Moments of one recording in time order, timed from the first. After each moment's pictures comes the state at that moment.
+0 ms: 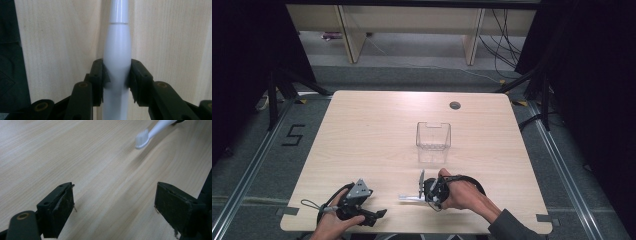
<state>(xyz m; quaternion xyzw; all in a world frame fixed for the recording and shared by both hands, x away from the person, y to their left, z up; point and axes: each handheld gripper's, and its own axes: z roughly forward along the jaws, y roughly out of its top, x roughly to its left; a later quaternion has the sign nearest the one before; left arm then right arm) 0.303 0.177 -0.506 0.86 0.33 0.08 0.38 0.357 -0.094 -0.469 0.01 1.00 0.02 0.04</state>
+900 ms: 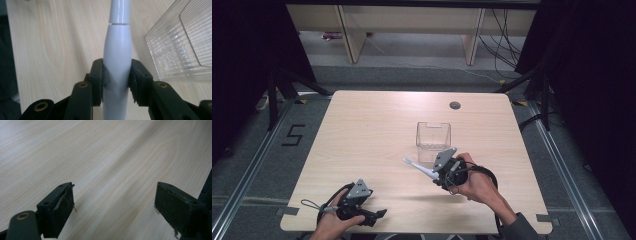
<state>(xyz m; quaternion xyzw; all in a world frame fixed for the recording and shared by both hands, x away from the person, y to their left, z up) 0.304 0.178 -0.506 0.86 0.33 0.09 0.37 0.367 -0.135 -0.417 0.14 0.95 0.24 0.11</state>
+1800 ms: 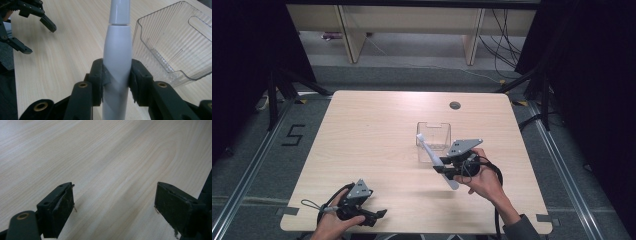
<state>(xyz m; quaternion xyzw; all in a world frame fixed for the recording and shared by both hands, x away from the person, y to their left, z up) 0.303 0.177 -0.507 0.86 0.33 0.09 0.37 0.380 -0.163 -0.411 0.22 0.89 0.39 0.11</state>
